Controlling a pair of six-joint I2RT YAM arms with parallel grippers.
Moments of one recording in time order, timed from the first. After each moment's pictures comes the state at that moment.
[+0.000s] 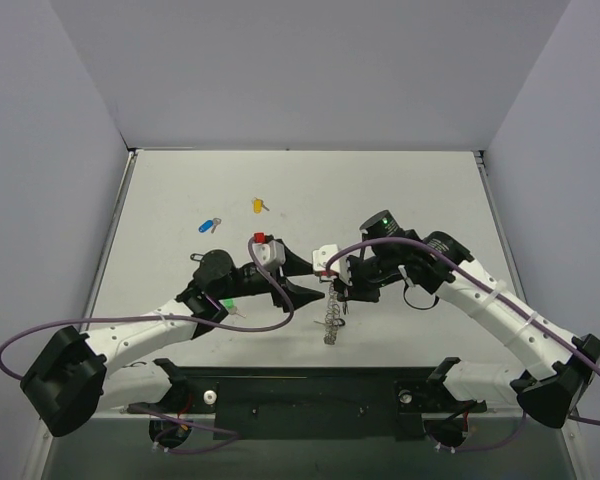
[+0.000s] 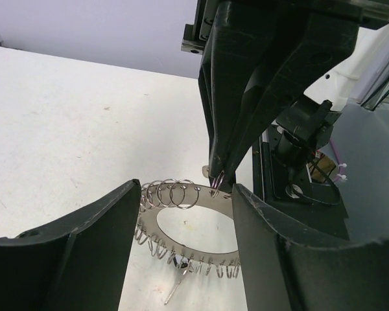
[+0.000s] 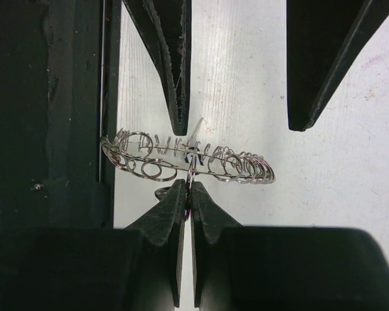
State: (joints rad) left arm -0.78 1.15 0.53 0.74 0.66 -0.21; right arm 0.76 1.20 1.20 -0.98 -0.50 -0.75
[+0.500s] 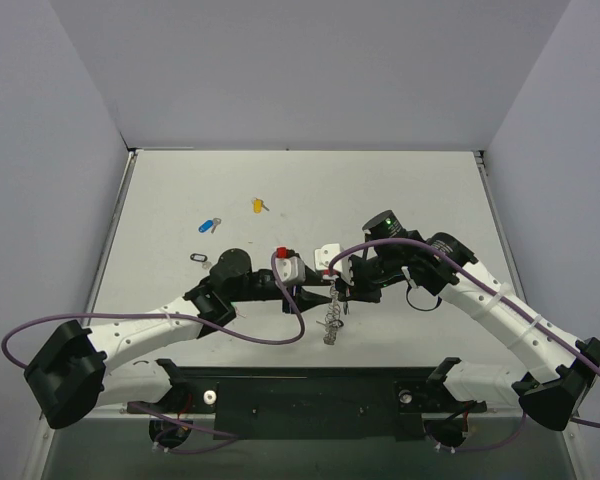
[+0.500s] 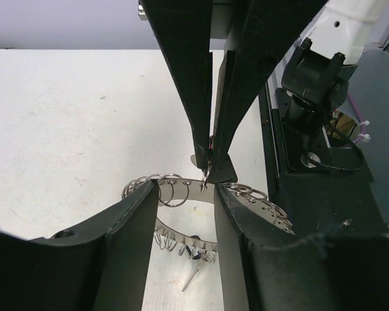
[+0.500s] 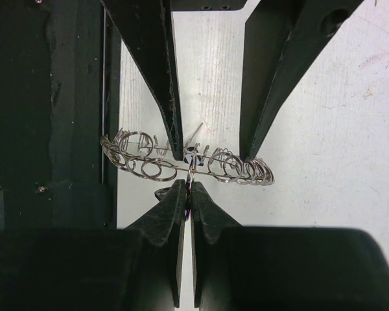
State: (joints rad) left arm -0.87 1.18 0.61 0.56 0.63 0.02; right arm 0.76 1.18 1.20 -0.97 -0.50 -0.73
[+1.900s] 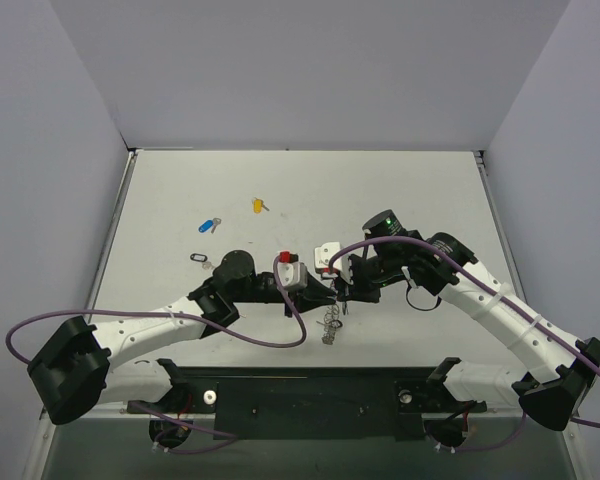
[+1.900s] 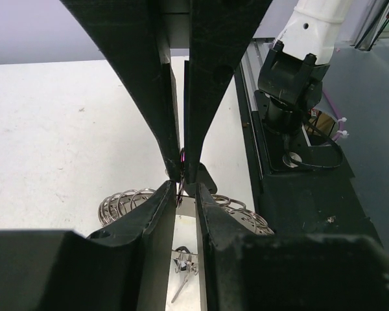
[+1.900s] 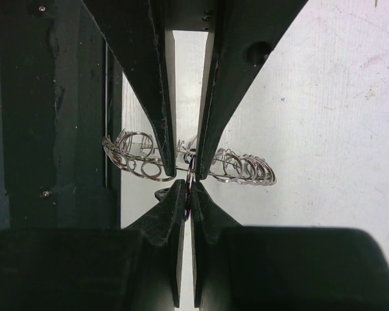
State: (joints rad) left arm -0.89 1.21 0.61 0.59 0.68 0.03; right arm 0.76 1.18 1.20 -0.96 -0.51 -0.71
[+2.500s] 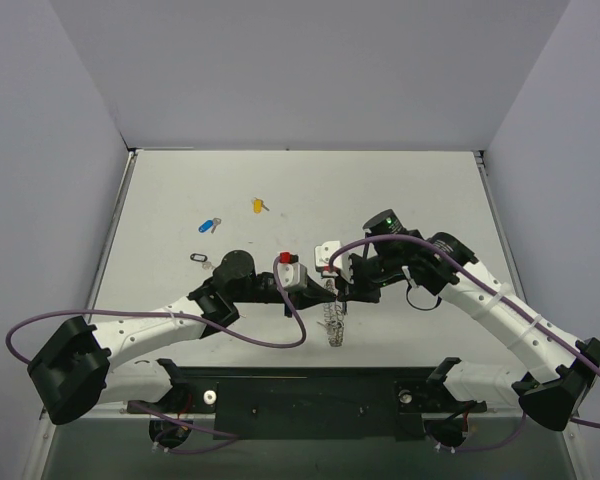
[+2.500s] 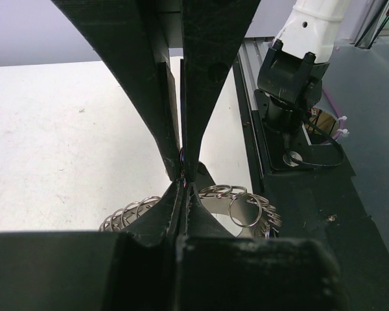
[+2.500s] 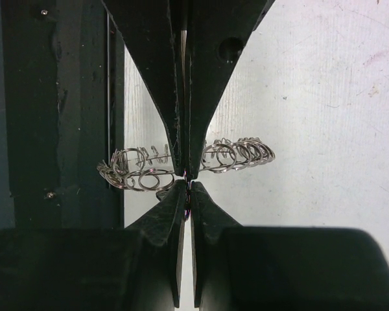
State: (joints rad) left arm -0.90 1.21 0.61 0.59 0.69 0.04; right arm 0.76 1.18 1.20 -0.96 -0.51 -0.70
